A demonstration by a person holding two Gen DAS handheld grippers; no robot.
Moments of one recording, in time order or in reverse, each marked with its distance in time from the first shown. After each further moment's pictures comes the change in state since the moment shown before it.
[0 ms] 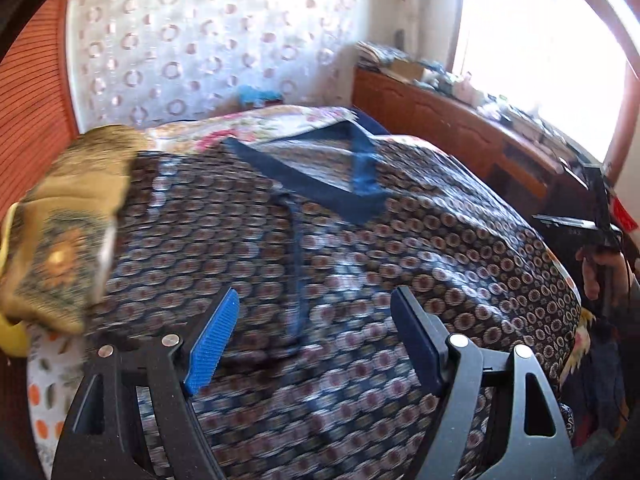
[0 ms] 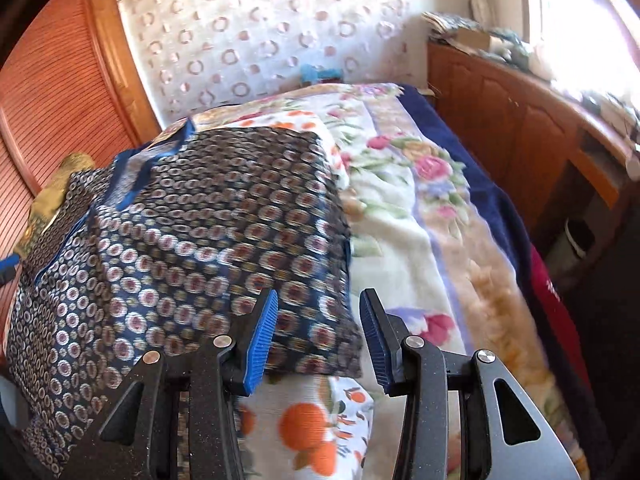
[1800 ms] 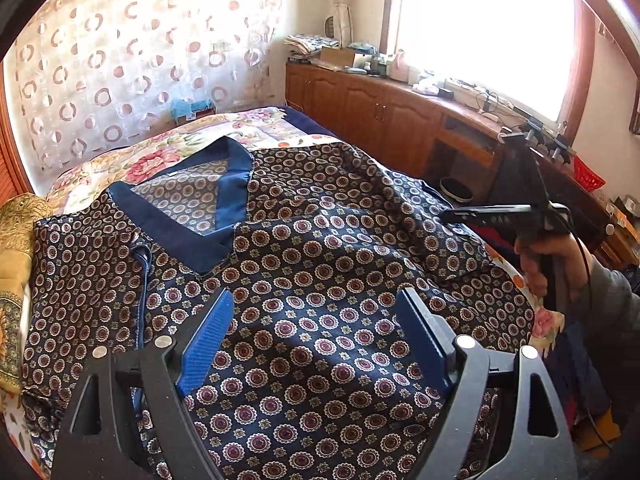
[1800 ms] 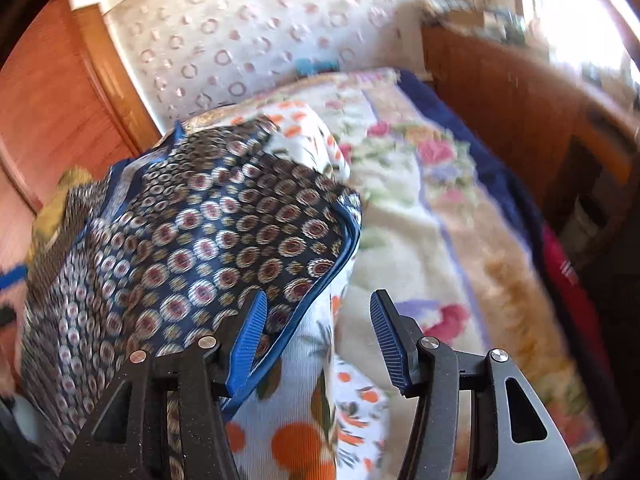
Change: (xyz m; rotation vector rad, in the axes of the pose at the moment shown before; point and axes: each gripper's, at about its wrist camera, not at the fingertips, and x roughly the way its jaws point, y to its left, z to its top) left arm 0.018 -0.114 0.029 0.154 0.014 -0.134; right arm 0.024 0.003 -0.011 0.093 0.044 0.050
